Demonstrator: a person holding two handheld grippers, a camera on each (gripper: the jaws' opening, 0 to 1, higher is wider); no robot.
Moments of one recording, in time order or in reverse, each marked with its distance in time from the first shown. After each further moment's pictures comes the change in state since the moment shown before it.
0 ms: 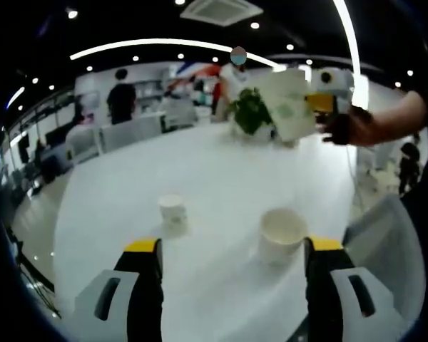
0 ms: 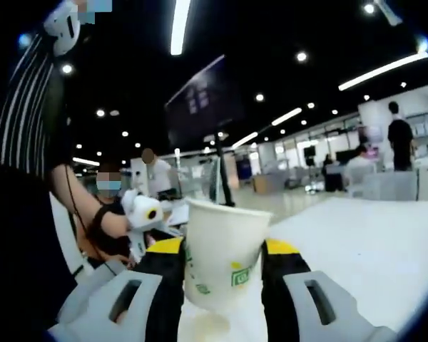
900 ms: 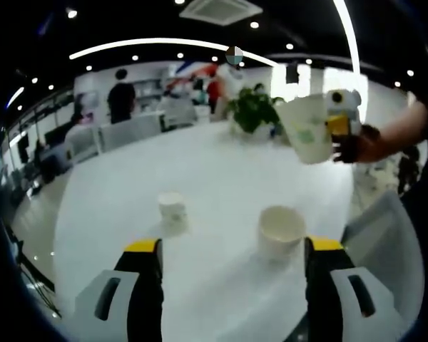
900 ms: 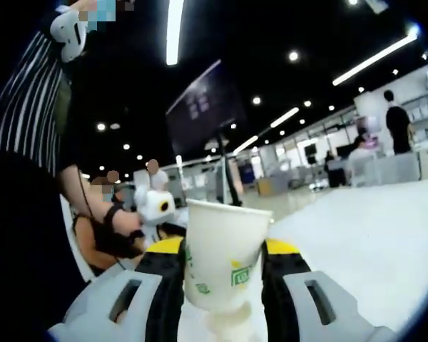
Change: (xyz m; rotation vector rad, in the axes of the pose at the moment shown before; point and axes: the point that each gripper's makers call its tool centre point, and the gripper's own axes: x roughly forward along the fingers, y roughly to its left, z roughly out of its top) left arm -0.002 0.000 -0.002 0.002 0.011 -0.005; right arm -0.016 0.014 -0.030 0.079 -0.035 -0.001
